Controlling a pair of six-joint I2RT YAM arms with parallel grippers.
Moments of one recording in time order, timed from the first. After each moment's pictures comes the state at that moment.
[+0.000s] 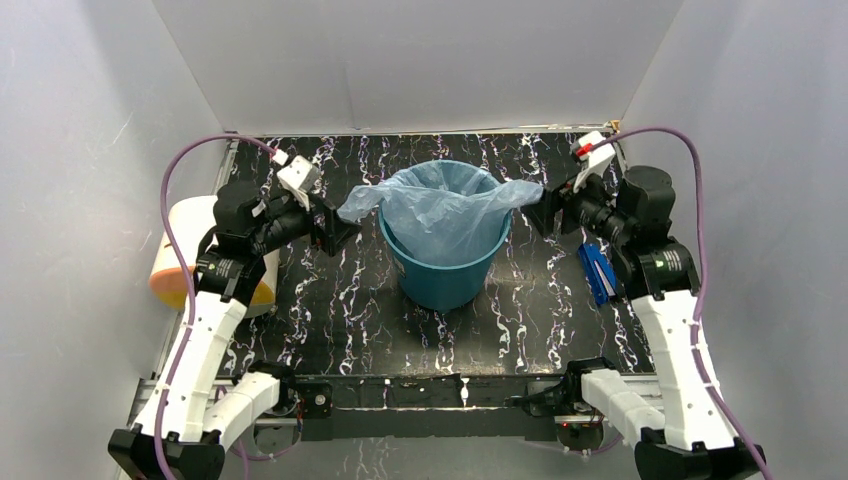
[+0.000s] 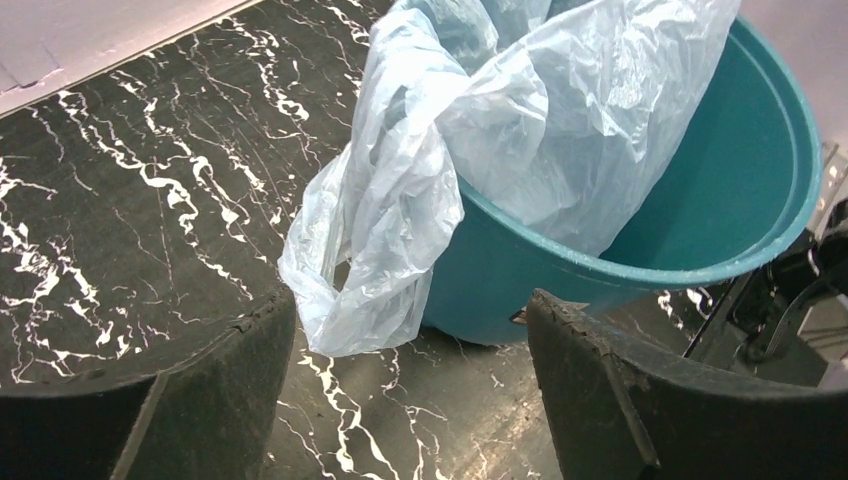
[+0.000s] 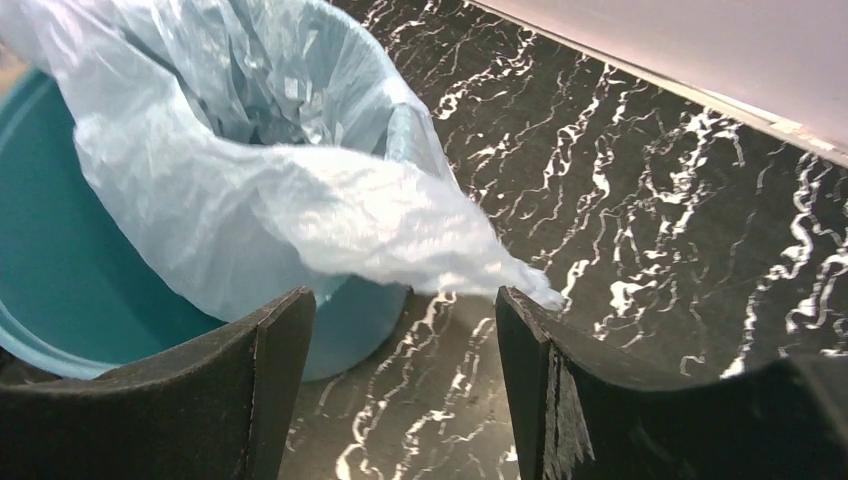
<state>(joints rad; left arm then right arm) -0.20 0.91 1.02 -0.42 0.59 0.01 0.16 0.93 1.20 -0.58 -0.48 -0.04</state>
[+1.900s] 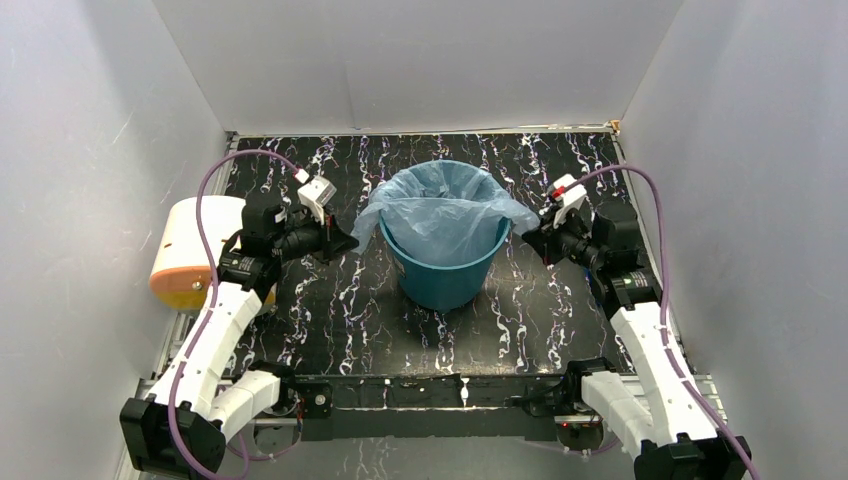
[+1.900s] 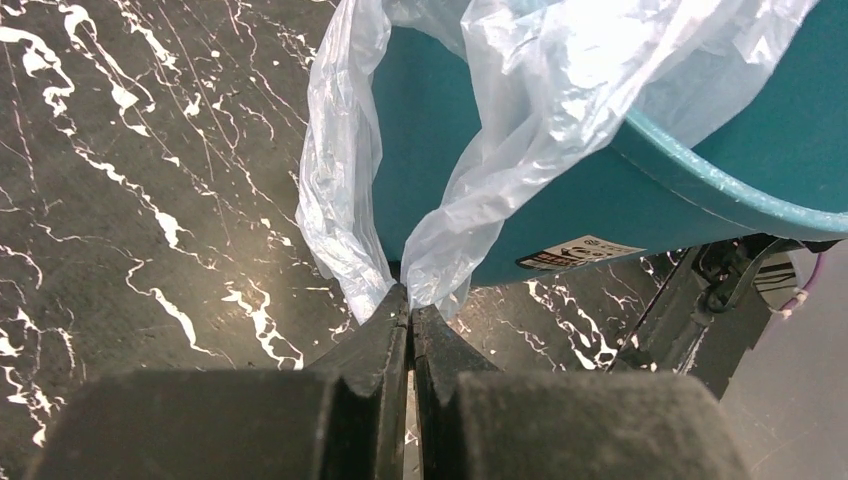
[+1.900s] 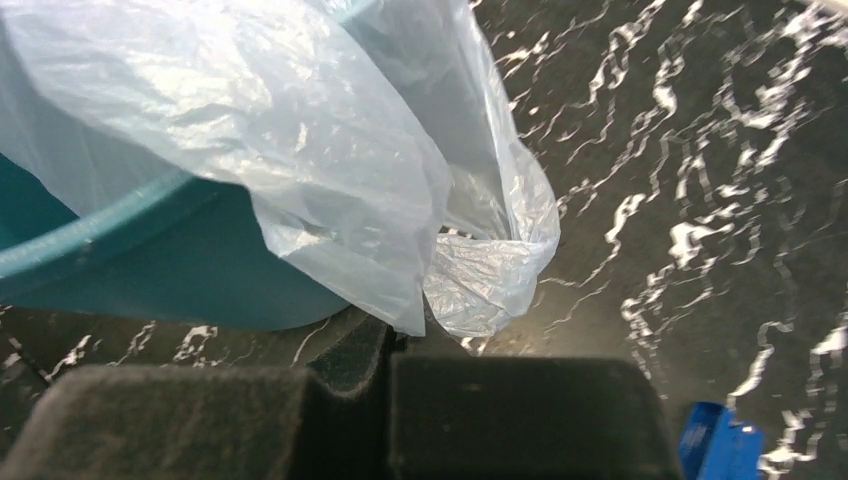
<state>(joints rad) -0.20 0.98 0.85 -0.40 0.66 -0.01 0.16 0.81 0.79 -0.38 -0.51 -0.16</state>
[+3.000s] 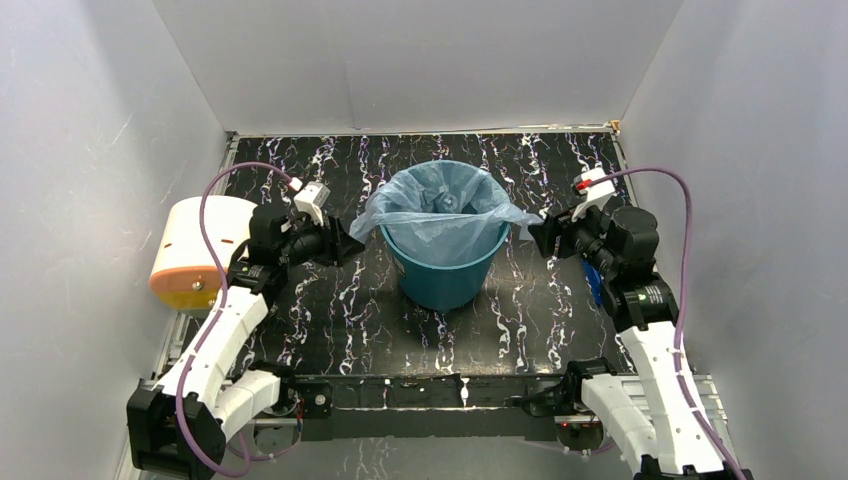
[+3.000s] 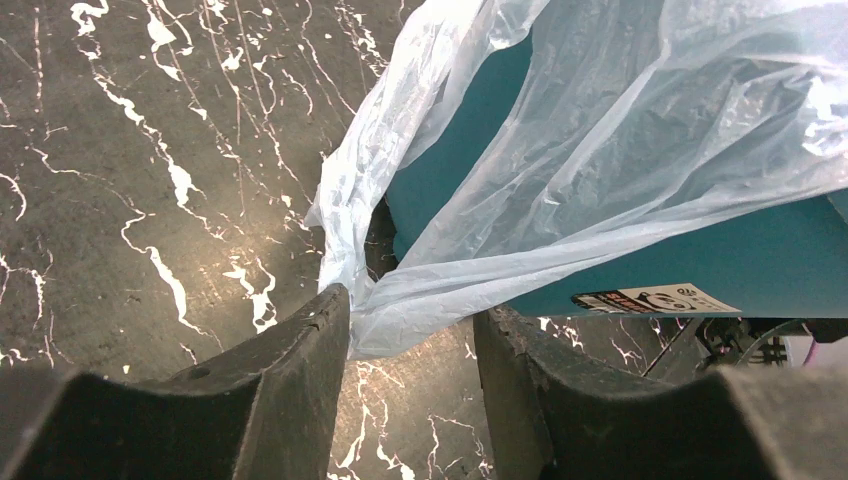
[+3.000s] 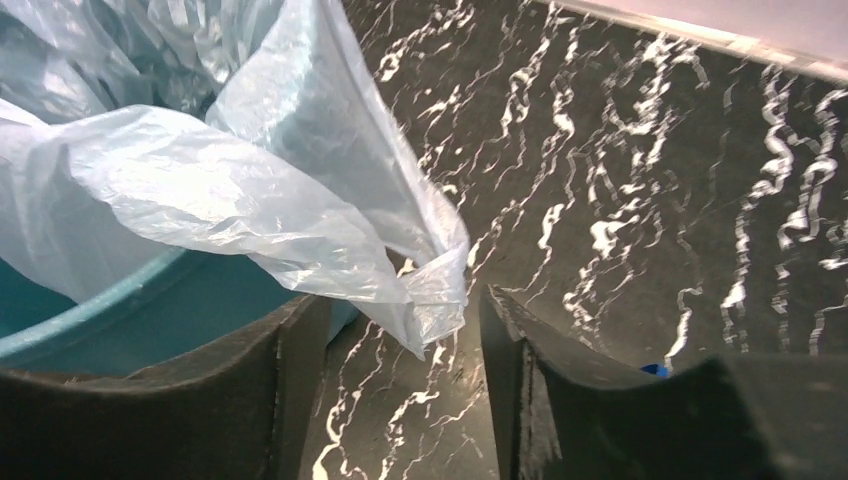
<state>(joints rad) -0.20 0.99 0.71 -0.23 0.55 -0.20 0.16 0.72 0.82 -0.39 -0.36 -0.02</state>
